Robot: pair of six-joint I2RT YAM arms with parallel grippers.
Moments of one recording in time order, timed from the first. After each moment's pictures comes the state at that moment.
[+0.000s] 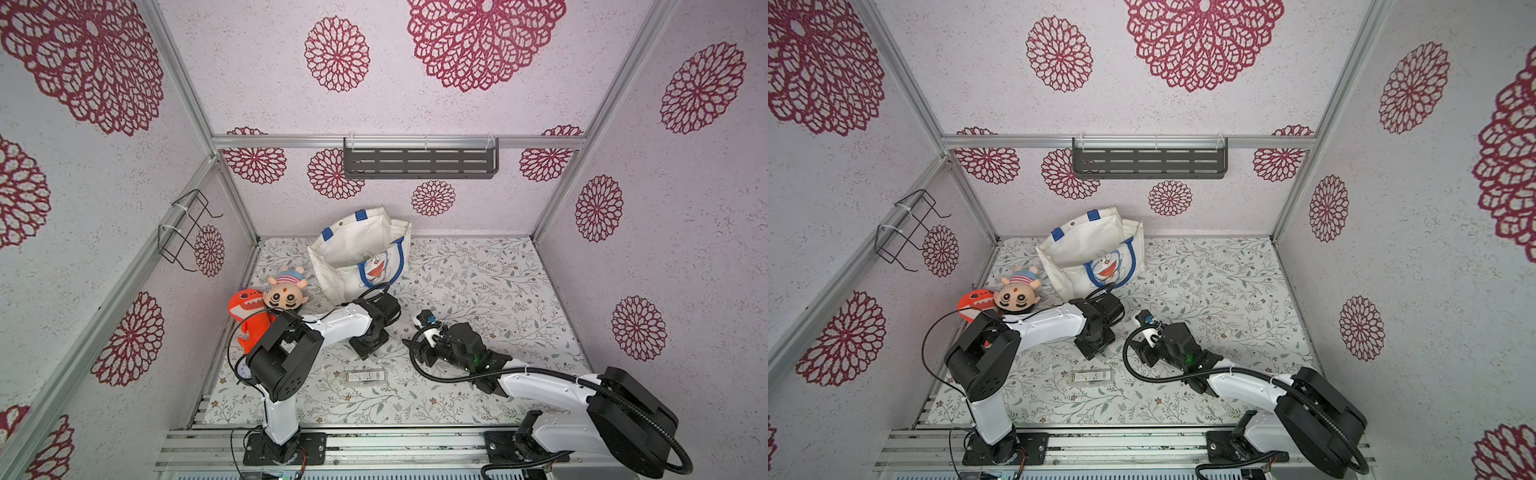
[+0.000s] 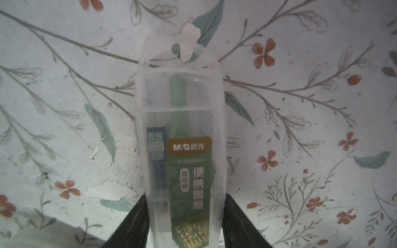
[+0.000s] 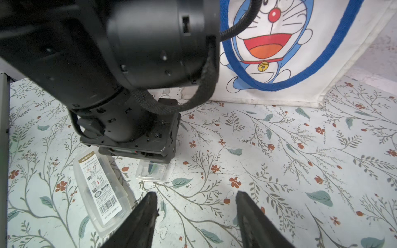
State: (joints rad) left arm -0.71 1.86 1.16 -0.77 -0.13 -1.42; right arm 0.86 1.27 0.47 0.41 -0.05 0.02
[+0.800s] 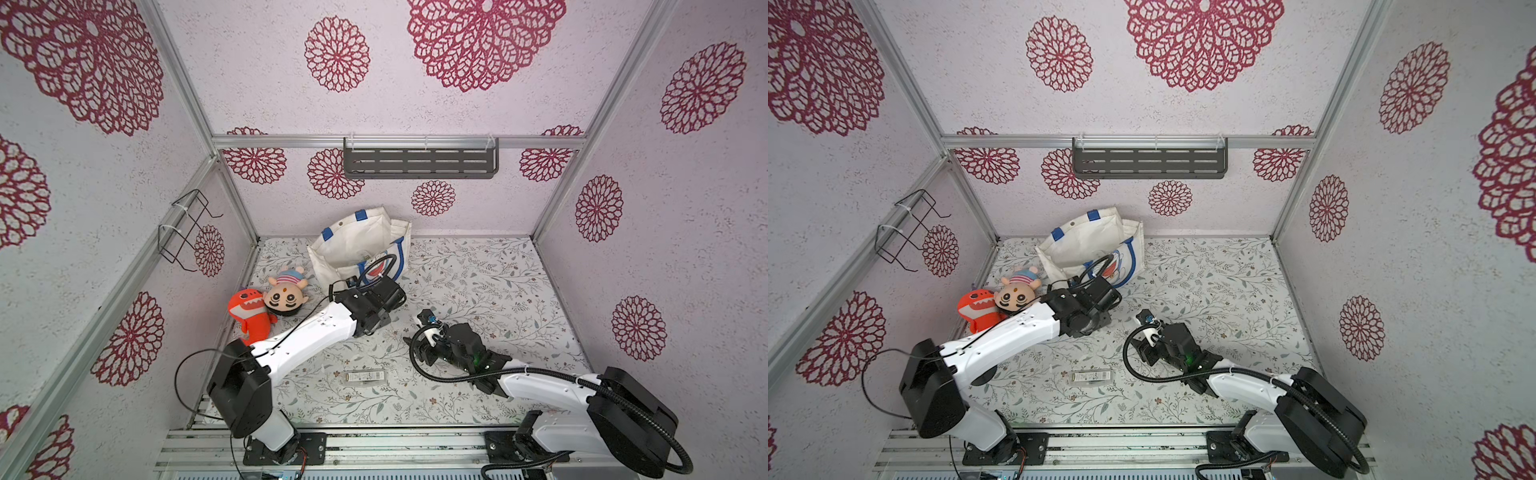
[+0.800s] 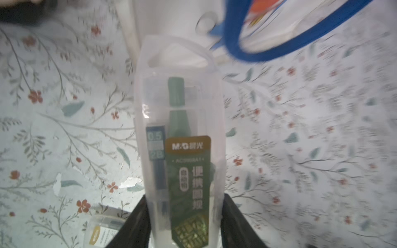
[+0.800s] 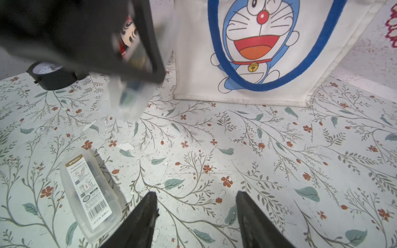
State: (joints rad) left arm -0.78 1.54 1.36 -0.93 -0.42 -1.08; right arm 0.87 1.27 0.47 0.41 0.01 0.02
